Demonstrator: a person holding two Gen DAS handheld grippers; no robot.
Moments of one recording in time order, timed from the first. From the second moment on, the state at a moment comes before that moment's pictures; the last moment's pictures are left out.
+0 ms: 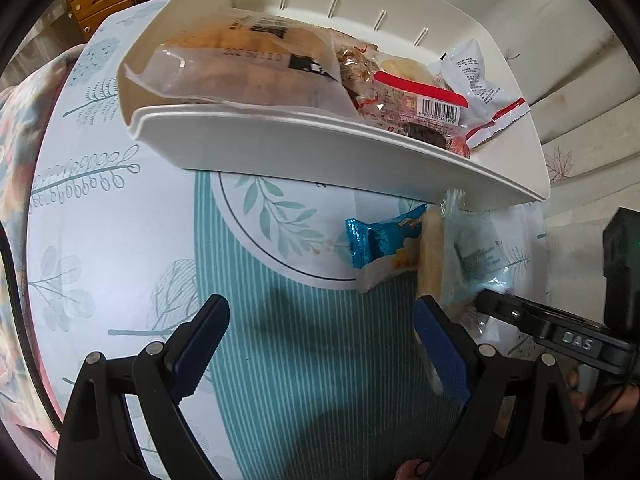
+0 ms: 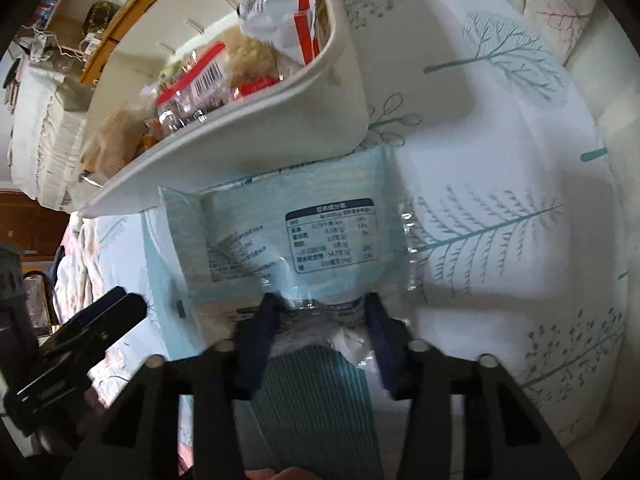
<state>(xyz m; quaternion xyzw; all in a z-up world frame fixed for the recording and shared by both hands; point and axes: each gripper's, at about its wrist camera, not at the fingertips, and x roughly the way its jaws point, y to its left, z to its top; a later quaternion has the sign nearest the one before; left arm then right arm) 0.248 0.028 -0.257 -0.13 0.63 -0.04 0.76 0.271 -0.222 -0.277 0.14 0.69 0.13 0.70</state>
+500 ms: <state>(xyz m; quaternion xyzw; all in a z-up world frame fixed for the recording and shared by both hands) 0.269 -0.025 -0.279 -0.07 0.62 -0.05 0.78 0.251 -0.281 -0.263 0.14 0.70 0.13 0.69</state>
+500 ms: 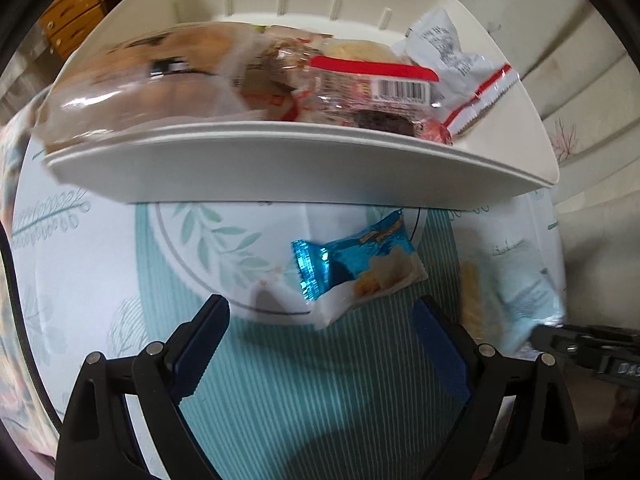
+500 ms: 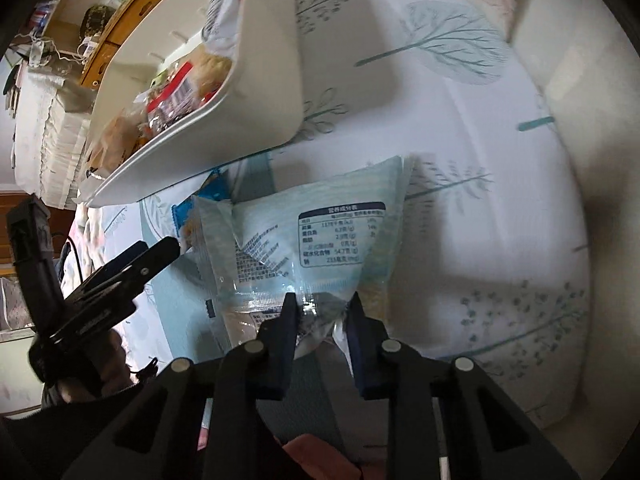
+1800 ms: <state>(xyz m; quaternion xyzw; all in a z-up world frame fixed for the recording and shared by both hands) 0.277 -0.092 -0.297 0.02 0.62 -0.06 0.78 0.263 -0.324 -0.218 0.18 0.68 0.13 0.70</state>
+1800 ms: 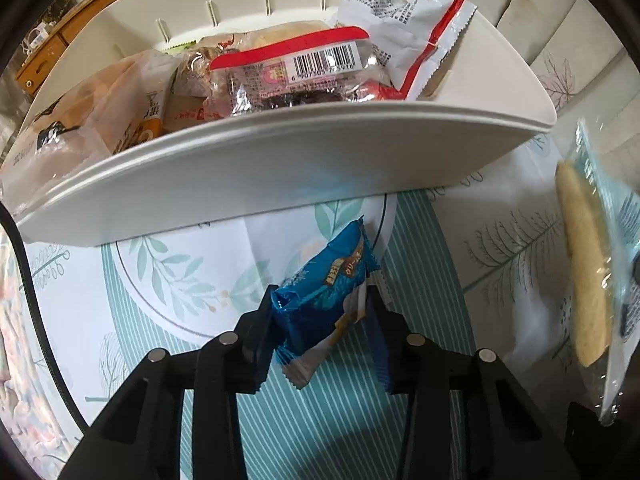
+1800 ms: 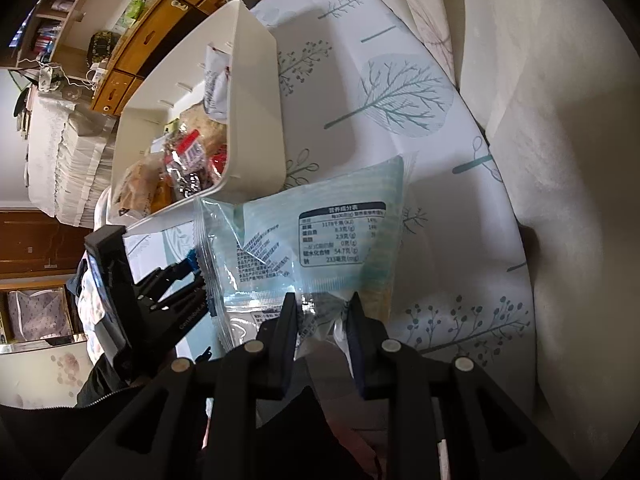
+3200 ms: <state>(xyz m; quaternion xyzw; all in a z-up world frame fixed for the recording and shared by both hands) 0.329 -0.006 -0.097 -0.04 0.48 0.00 0.88 0.354 -0.234 -0.148 0.22 0.56 0.27 0.75</state>
